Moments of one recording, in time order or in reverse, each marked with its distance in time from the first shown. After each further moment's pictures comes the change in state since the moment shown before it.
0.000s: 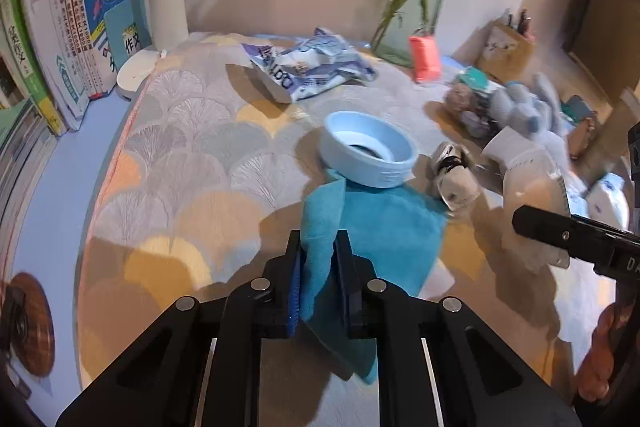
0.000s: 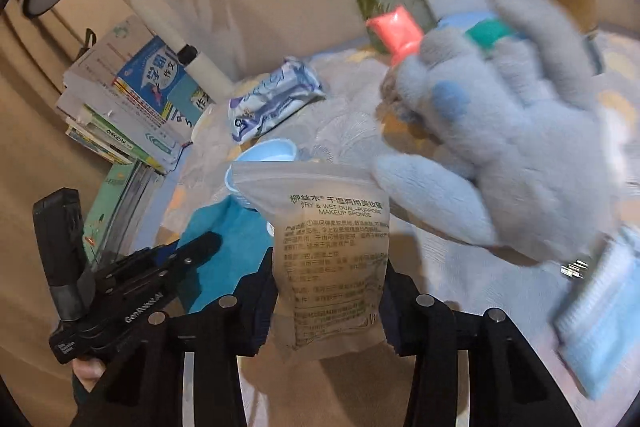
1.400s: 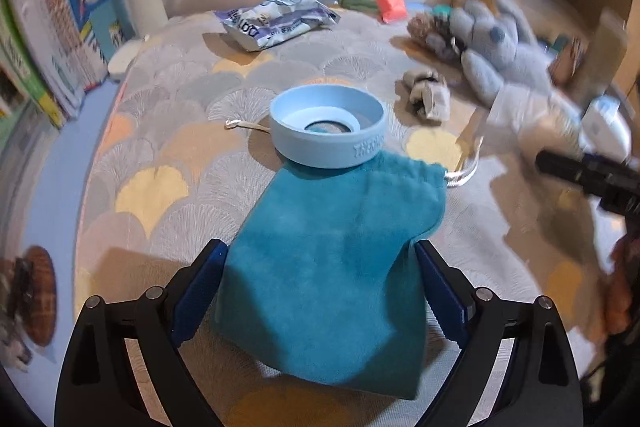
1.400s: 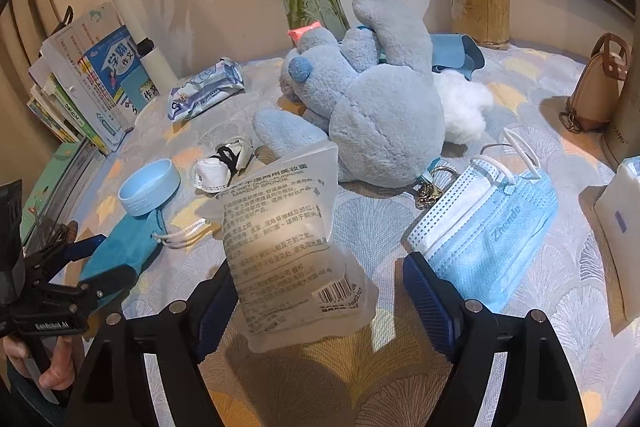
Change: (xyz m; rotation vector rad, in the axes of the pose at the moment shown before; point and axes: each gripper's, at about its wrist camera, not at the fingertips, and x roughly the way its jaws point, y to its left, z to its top) left arm -0.001 -0.028 -0.044 0.156 0.080 0.074; right arm -0.036 -0.032 -0.044 -0.061 -0.065 -0.250
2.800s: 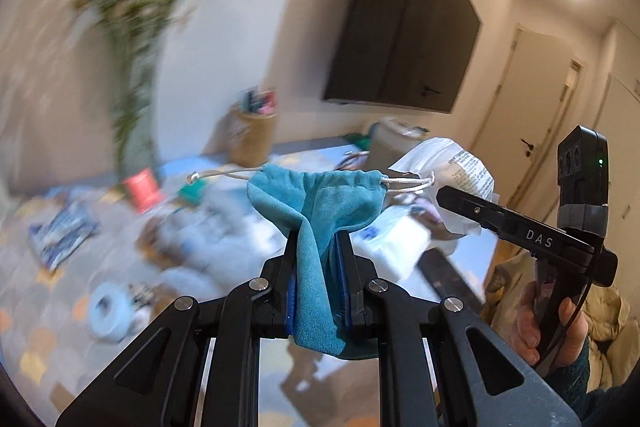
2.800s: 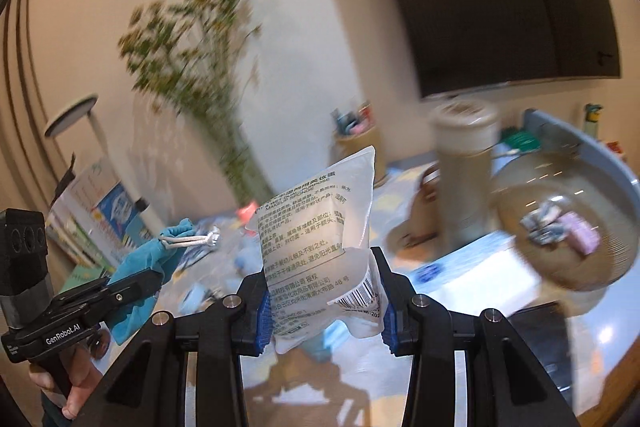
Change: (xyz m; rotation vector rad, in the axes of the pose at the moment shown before) left arm -0.133 -0.164 0.099 0.174 -0.369 -0.565; right arm -0.214 -0.082 0.020 0.179 -0.413 -0.117
